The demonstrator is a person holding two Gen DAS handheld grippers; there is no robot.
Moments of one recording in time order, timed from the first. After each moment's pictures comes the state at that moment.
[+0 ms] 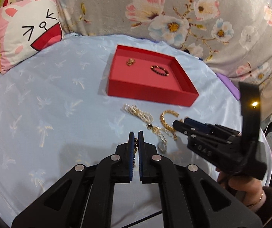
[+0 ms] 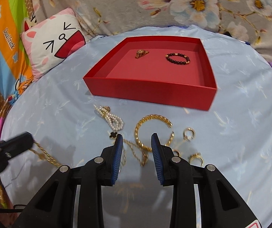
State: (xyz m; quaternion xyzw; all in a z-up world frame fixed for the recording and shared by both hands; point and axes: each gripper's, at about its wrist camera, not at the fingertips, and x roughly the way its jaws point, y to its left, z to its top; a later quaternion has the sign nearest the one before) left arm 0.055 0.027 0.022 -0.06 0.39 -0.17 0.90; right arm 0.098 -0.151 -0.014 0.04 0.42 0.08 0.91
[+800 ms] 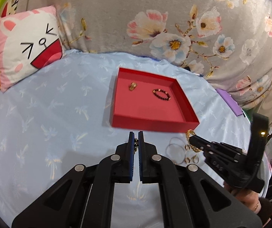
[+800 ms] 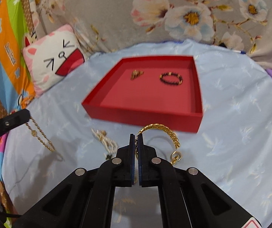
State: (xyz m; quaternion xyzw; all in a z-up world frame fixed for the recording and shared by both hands) left arm 0.094 0.032 0.066 -0.07 0.35 -0.17 0.92; right arm 0.098 -0.178 0.025 0.06 0.36 0.08 0.93
